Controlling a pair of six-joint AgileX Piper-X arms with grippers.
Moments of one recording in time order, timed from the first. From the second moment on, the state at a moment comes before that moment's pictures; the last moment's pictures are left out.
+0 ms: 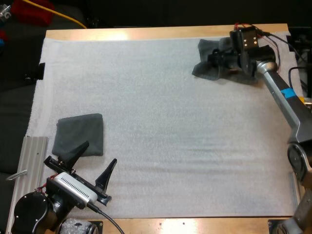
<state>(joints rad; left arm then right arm) -0.14 0.13 -0.59 0.69 0.39 -1.65 0.24 2.00 -1.62 0.66 0.02 -1.58</state>
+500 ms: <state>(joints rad) -0.14 0.13 -0.59 0.69 0.39 -1.65 0.20 2.17 -1.64 0.53 0.02 -1.57</state>
